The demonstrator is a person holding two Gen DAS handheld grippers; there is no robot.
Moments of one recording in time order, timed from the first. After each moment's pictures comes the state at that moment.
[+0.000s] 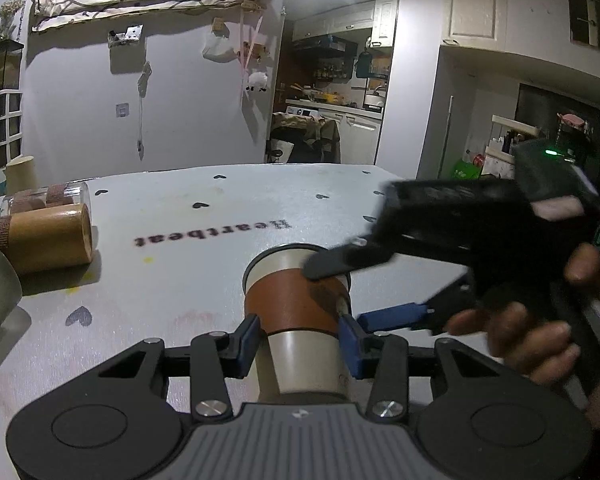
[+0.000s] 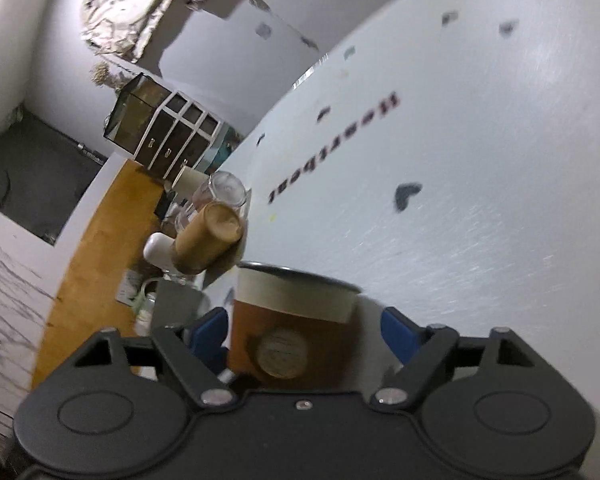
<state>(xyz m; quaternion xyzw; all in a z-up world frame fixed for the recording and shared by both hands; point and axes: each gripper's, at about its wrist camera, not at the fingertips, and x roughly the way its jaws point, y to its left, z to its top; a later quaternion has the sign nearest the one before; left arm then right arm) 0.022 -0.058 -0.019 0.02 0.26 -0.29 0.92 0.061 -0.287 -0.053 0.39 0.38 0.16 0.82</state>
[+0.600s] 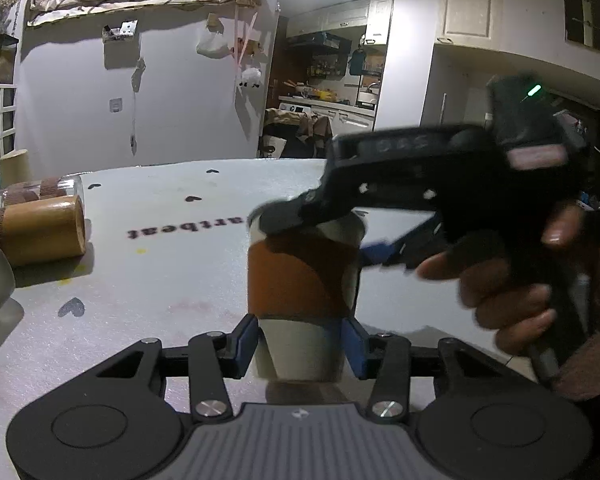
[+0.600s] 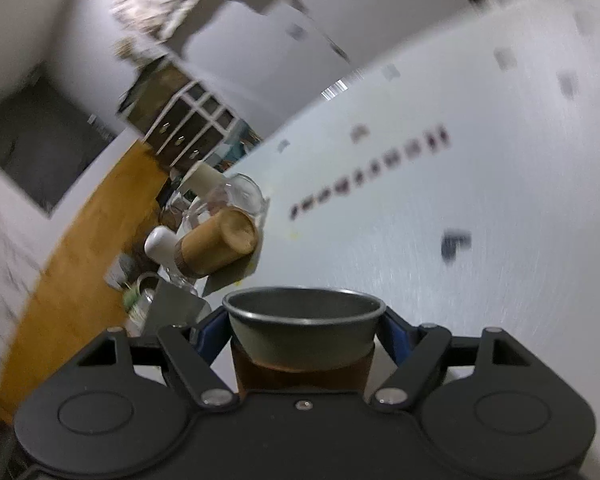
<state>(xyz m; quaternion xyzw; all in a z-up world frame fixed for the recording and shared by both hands) 0.020 -0.057 -0.025 0.02 0.26 -0.30 0.92 0.075 -0.256 -0.016 0.29 0.35 0.18 0.88</state>
